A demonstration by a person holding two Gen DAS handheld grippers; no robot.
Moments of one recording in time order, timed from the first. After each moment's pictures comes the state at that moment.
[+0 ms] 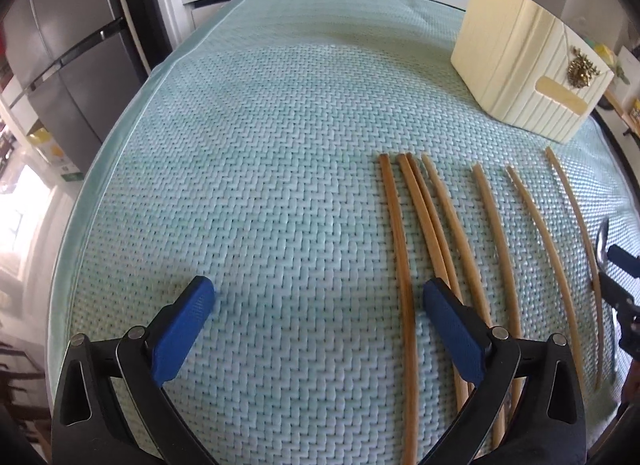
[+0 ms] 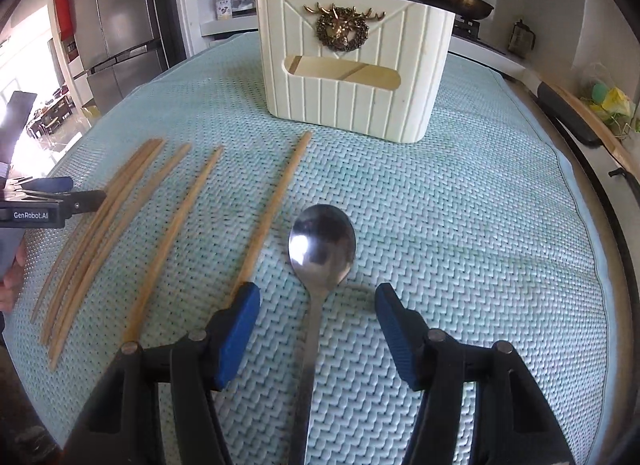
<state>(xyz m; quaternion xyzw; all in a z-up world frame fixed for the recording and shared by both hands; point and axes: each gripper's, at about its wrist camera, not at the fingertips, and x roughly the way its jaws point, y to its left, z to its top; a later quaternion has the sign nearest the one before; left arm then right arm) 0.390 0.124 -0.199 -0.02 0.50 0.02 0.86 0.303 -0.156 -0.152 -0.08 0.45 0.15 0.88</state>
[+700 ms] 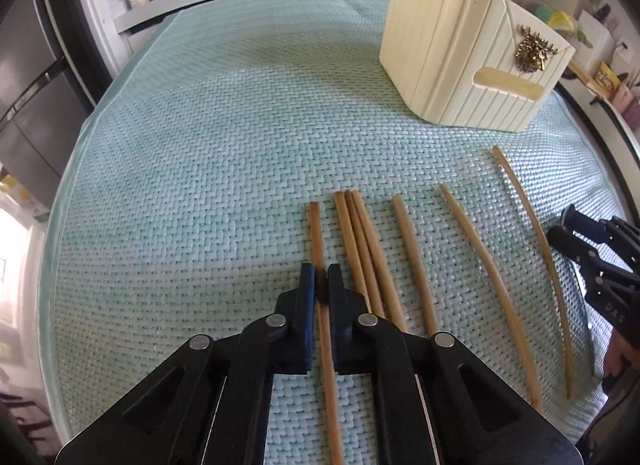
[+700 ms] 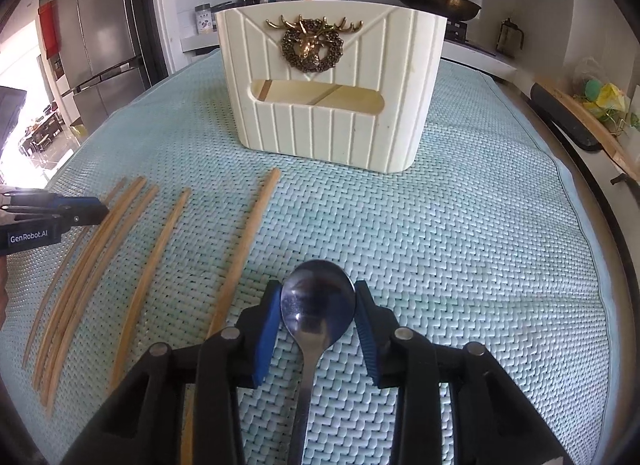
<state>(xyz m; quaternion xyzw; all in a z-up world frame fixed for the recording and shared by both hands) 0.409 0.071 -0.188 0.02 0.51 -0.06 0.86 0.346 -0.155 -0.148 -0.06 0.44 0.13 0.89</state>
